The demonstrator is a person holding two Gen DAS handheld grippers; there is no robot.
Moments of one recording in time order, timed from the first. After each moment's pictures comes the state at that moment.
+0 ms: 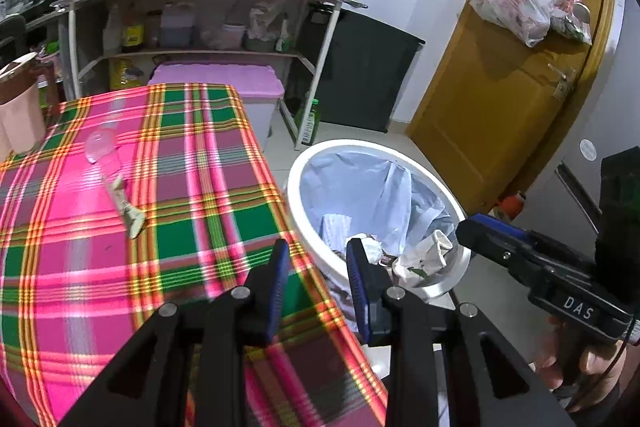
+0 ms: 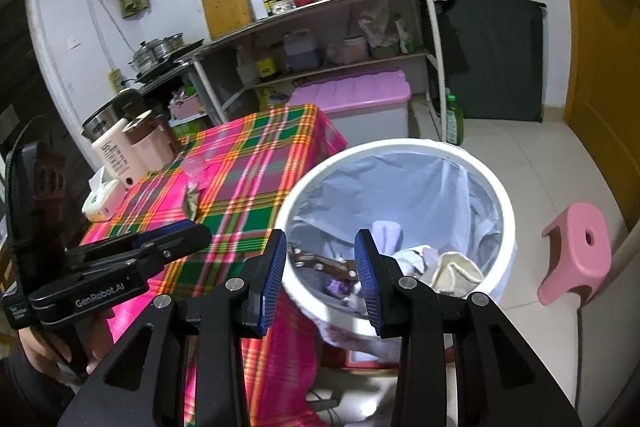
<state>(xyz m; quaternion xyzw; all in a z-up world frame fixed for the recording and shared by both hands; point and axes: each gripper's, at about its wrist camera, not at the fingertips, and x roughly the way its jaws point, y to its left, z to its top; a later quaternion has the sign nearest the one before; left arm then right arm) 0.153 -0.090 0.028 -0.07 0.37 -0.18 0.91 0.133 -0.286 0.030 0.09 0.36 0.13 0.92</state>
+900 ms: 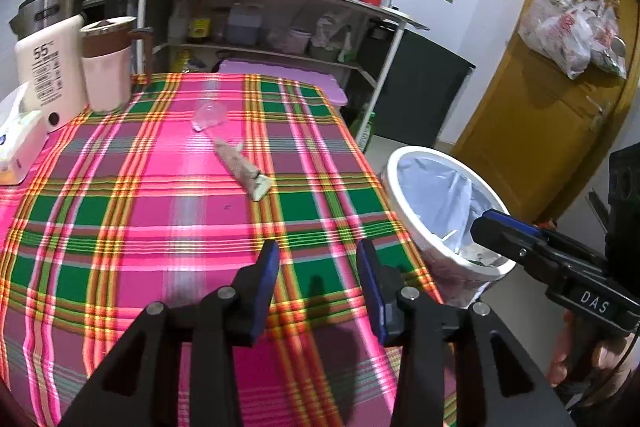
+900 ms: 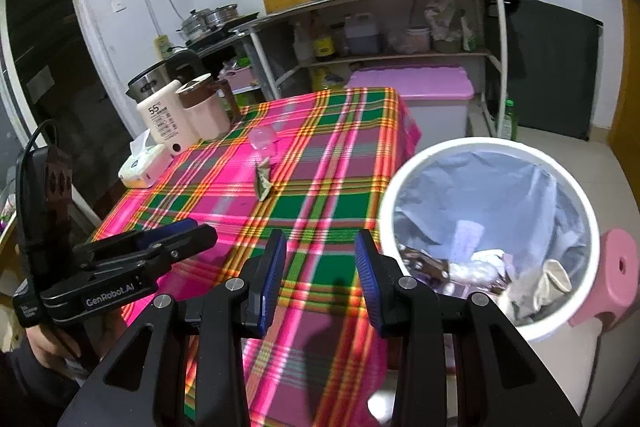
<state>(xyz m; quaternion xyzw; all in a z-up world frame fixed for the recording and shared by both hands) 0.123 -0.004 0.011 -0.10 0.36 -0.09 0.92 0.139 -0.206 0.022 0.06 0.37 0.21 0.90</state>
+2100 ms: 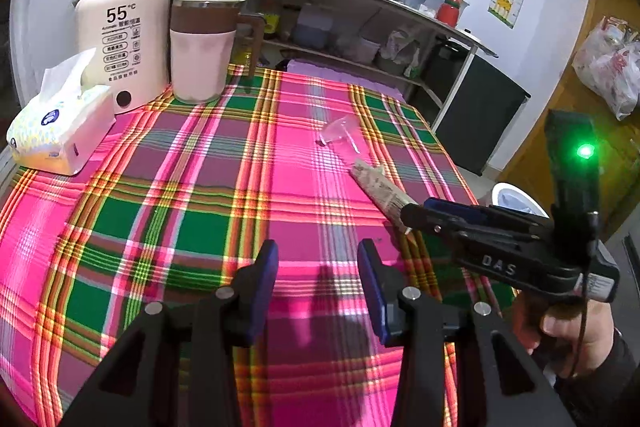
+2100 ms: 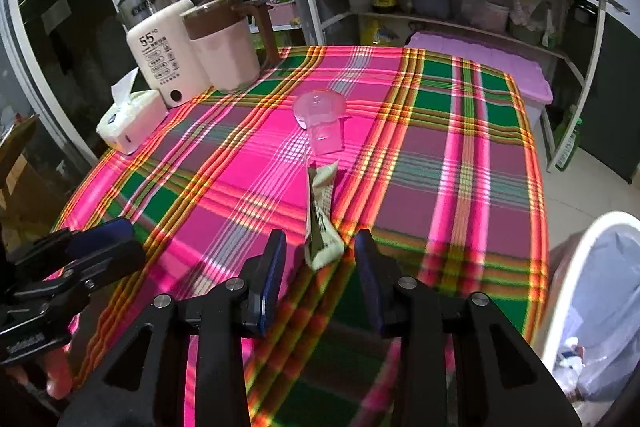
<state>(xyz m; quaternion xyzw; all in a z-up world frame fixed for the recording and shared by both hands) 0.148 0.099 -0.009 -0.13 0.37 -0.01 0.92 0.261 -0.065 -0.037 -0.03 0.44 0.27 0.86</state>
